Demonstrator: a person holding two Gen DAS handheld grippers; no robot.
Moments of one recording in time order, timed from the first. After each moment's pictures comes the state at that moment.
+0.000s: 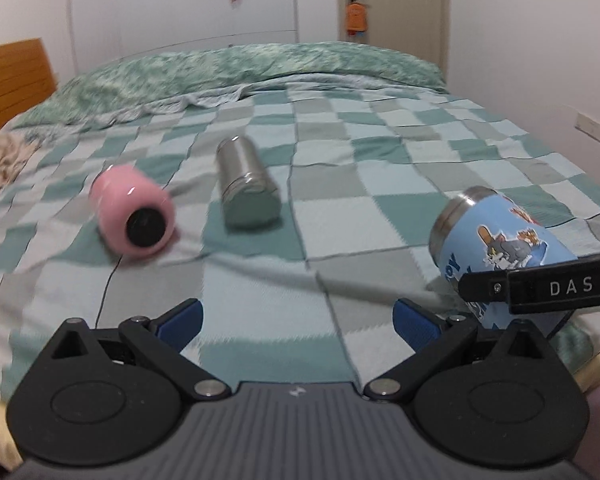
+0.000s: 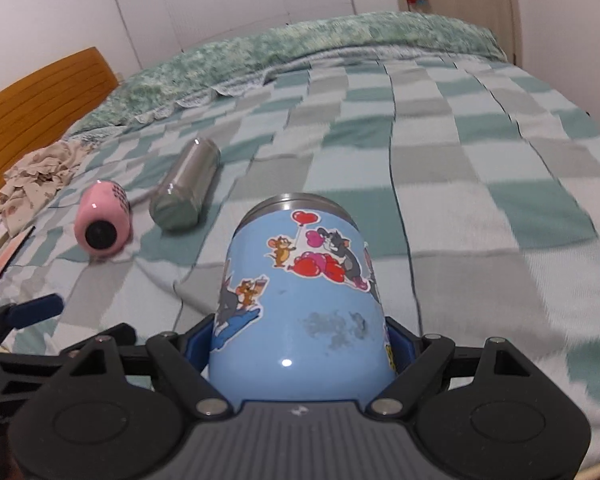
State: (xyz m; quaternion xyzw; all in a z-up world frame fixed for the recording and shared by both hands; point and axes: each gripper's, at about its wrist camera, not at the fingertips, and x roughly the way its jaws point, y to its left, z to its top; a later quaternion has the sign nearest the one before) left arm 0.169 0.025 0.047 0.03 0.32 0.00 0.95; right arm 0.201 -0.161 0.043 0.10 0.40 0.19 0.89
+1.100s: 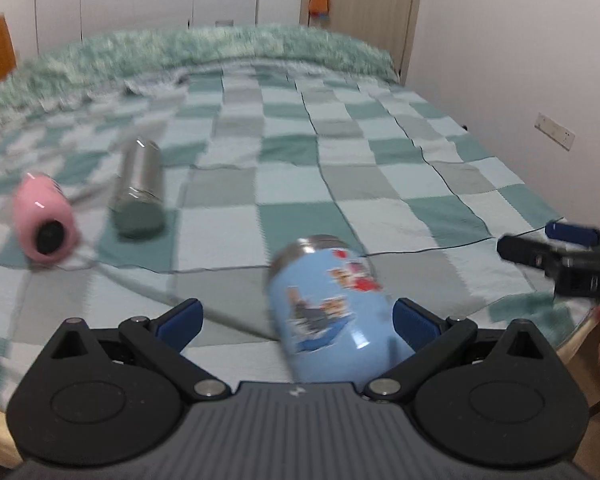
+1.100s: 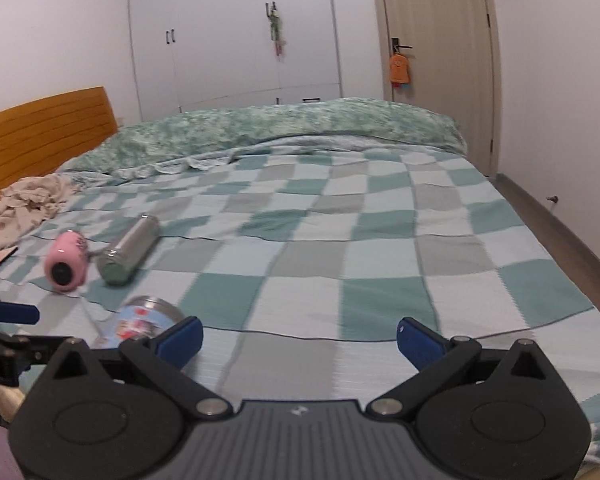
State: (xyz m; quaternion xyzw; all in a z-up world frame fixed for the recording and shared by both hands) left arm 0.193 -0.082 0.090 -0.02 0.37 -0.06 0.93; right arm 0.200 -0.321 0.077 0.06 0.28 0.18 0.94
